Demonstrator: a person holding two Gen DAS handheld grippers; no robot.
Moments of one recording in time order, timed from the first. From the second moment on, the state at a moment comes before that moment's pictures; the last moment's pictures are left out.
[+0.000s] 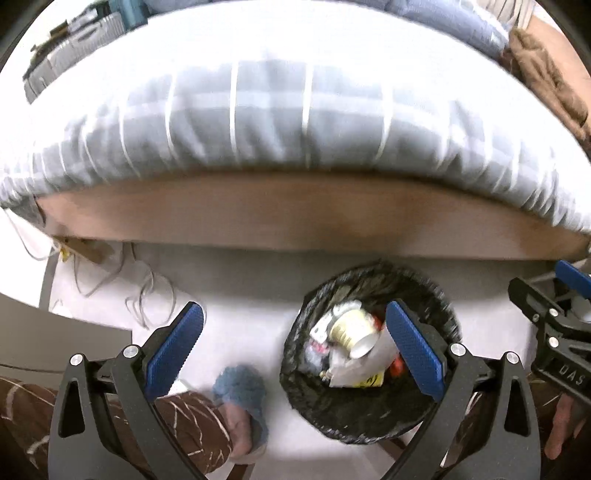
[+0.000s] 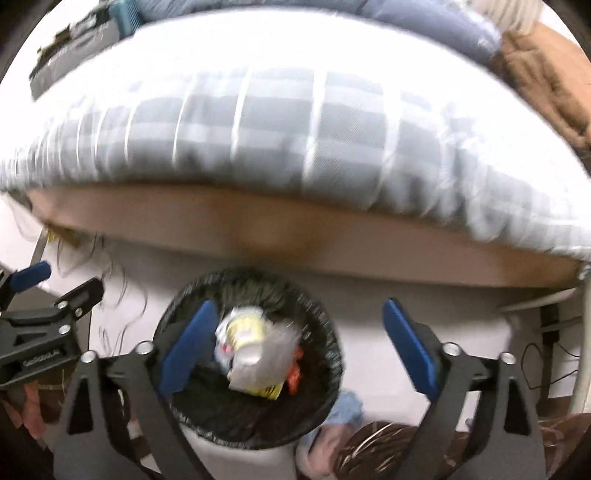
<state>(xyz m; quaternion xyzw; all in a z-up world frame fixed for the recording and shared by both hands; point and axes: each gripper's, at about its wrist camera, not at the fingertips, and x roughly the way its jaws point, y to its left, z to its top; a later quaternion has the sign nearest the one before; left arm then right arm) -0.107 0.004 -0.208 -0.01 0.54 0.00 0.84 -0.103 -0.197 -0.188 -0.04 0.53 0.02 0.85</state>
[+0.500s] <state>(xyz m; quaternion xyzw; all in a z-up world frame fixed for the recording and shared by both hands) -0.132 -0.011 -0.070 -0.01 0.41 -0.02 0.91 -0.138 -0.231 -0.052 -0.02 0.38 -0.02 0.93</state>
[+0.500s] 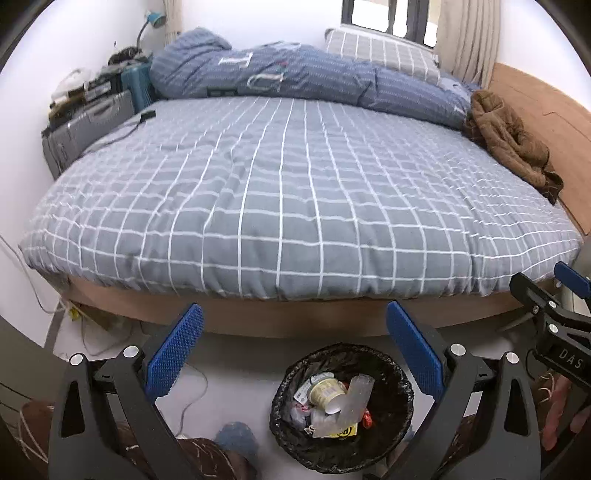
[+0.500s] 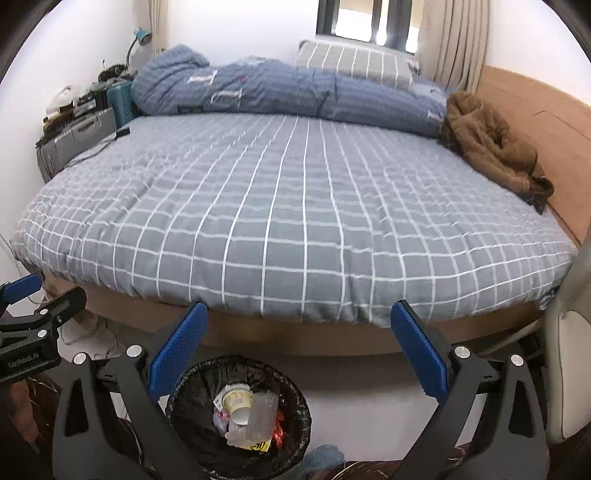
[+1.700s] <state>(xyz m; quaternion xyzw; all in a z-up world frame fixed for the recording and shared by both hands) -0.141 -0.017 -0.065 0.00 0.40 -0.03 0.92 -0.156 -0.243 -0.048 -0.01 0.37 -0.02 0.93</state>
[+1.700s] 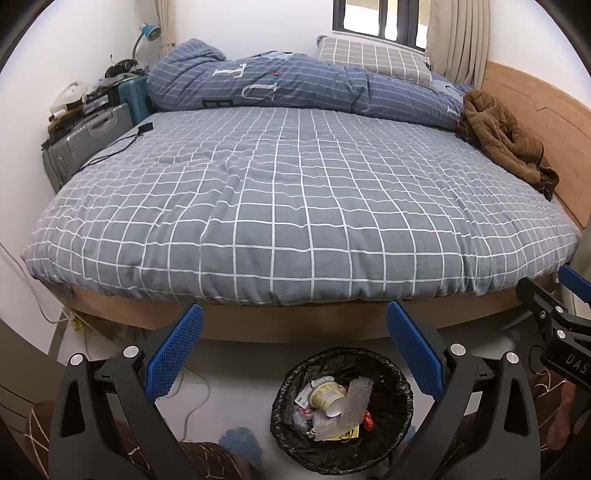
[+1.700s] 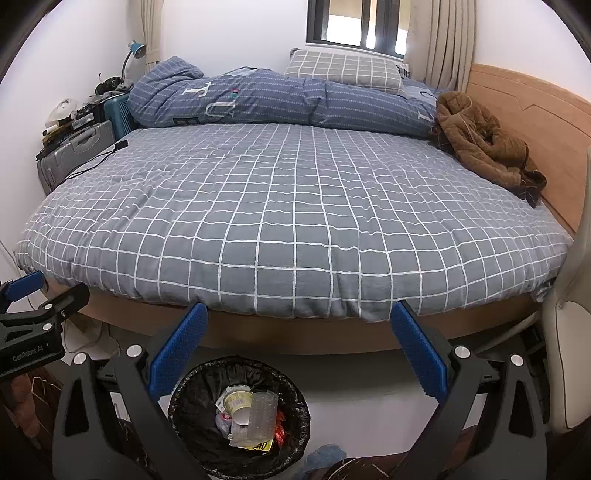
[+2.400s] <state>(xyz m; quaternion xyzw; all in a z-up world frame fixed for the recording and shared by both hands) -0.136 -0.023 -0.069 0.02 0.40 -0.03 0.91 -0.152 -0.241 -0.050 -0.01 0.38 -0.02 0.93</state>
